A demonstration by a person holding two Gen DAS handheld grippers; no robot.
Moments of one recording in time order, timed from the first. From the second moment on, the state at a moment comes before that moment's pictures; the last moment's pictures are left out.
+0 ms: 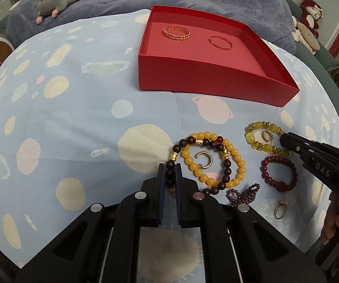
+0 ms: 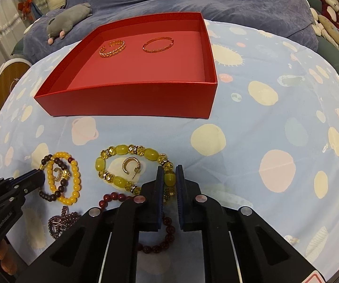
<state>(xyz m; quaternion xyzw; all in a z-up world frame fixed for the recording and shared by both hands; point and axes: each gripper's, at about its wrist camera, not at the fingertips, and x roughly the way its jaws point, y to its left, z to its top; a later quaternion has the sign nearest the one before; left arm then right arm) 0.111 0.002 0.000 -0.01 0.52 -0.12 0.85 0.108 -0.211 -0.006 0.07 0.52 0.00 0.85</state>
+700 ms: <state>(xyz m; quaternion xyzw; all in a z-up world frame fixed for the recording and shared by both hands) 0.107 -0.012 0.103 -0.01 0.48 -0.18 0.86 0.090 -0.216 0.107 0.07 0.46 0.03 0.89</state>
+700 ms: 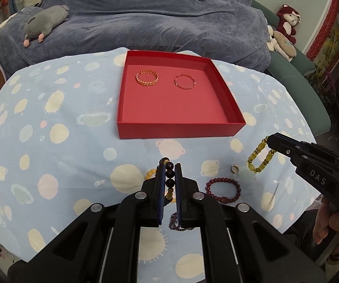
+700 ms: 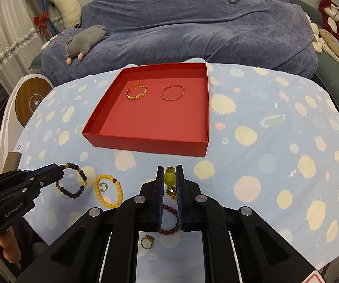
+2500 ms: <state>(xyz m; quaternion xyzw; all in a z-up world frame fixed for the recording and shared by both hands) 0.254 -0.037 0.059 0.03 0.47 -0.12 0.87 0.220 -0.212 0.063 0.06 0.47 0.03 0.88</state>
